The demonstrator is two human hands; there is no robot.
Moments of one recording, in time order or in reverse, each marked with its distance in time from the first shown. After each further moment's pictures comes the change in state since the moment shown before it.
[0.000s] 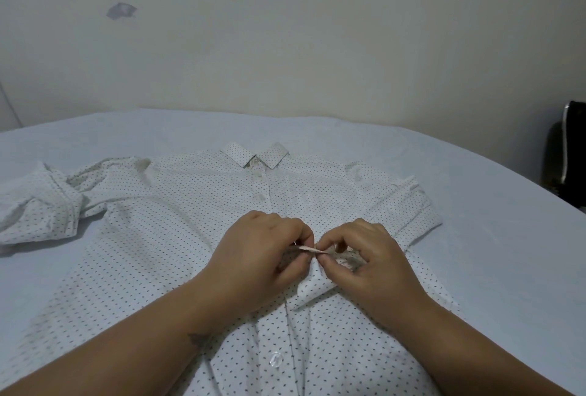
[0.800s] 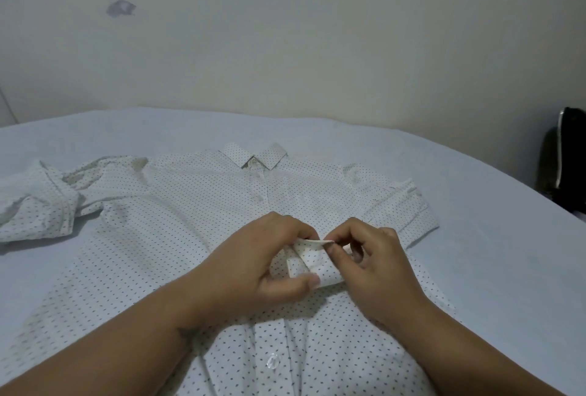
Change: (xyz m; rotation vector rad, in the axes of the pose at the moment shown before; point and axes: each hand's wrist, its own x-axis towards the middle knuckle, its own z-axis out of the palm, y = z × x) left_hand -0.007 -0.007 -0.006 -0.266 -0.194 -0.058; right_hand -0.002 0.009 0.003 0.063 0.016 0.201
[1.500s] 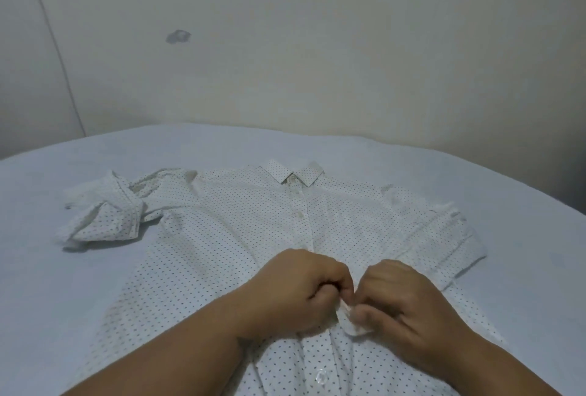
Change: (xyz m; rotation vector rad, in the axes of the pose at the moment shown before) left_hand -0.003 0.000 0.003 -0.005 -0.069 -0.041; right_hand -0.002 -0.007 -0.003 -0.119 -0.313 -0.393
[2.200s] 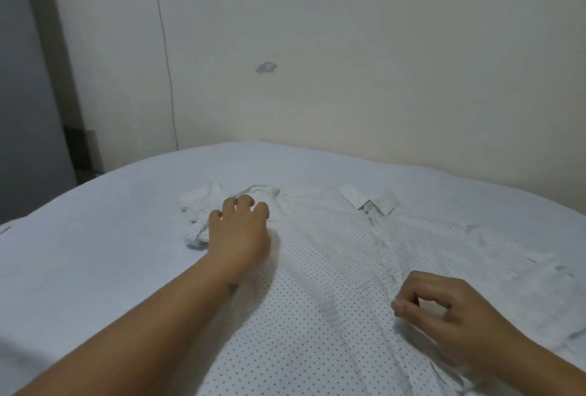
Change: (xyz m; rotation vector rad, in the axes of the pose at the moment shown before) left_hand -0.084 -0.119 -0.106 0.689 0.352 -0.851; right_hand 0.064 -0.042 0.014 0.272 -0.092 0.153
